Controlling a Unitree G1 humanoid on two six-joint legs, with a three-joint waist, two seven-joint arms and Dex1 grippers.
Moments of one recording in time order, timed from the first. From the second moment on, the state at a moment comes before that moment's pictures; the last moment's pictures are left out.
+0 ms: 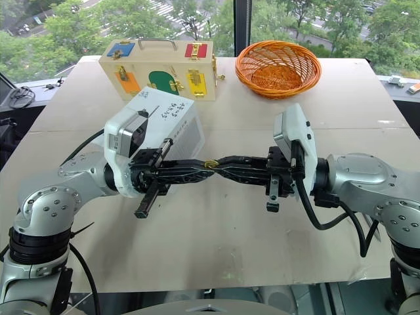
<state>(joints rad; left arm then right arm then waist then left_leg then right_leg) -0.42 0.71 0.08 -0.49 -1.17 0.86 -0.94 -0.49 -0.80 -0.04 -0.73 1.34 0.89 0.47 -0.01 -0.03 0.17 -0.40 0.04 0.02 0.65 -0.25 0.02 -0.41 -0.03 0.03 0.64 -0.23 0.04</state>
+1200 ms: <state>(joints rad) -0.80 0.75 0.23 -0.68 -0.83 1.45 -0.05 -0.12 -0.90 -0.40 -0.66 0.97 0.61 0.78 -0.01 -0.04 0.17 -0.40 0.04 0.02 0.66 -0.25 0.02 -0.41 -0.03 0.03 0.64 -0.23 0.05</state>
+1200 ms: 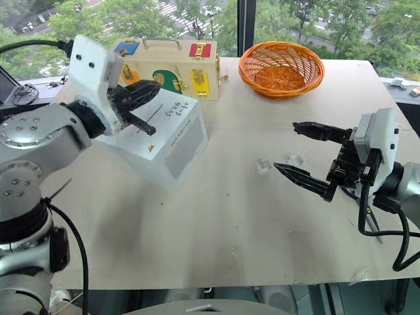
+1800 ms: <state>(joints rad) -0.66 0.78 0.31 -0.75 -0.84 1.61 -0.01 -0.23 -0.90 -0.38 -0.61 0.97 0.58 0.89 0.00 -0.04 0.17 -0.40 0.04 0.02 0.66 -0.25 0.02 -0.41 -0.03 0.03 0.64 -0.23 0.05</state>
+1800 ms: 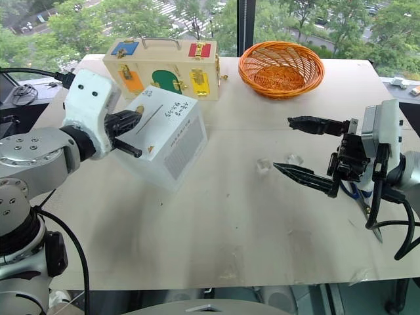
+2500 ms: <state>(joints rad) -0.63 0.76 0.33 -0.71 -0.87 1.60 0.01 -0.43 -0.96 -0.33 -0.60 1.06 0.72 0.78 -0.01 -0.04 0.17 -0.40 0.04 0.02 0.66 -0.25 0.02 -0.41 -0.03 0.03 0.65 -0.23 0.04</state>
